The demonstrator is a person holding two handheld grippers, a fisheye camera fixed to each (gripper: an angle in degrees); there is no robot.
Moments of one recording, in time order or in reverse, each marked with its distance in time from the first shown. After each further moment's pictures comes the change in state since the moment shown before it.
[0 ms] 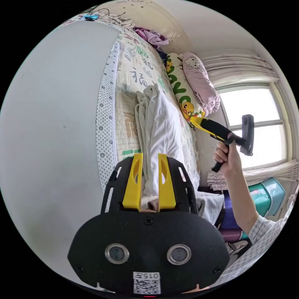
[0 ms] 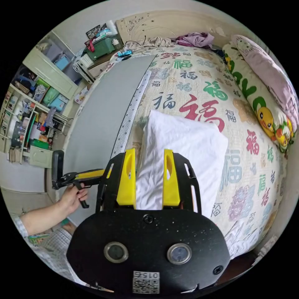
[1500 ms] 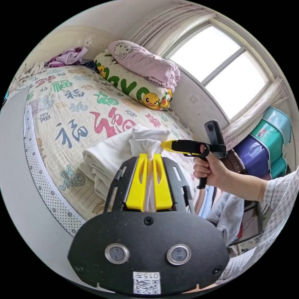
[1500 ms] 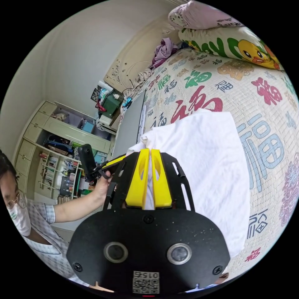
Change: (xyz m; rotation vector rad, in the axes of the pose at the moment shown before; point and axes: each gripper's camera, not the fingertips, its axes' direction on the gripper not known) left arm -0.005 -0.049 0.034 -0.080 0.020 0.622; right arm 0.195 0.048 -0.025 0.346 -0.529 0.344
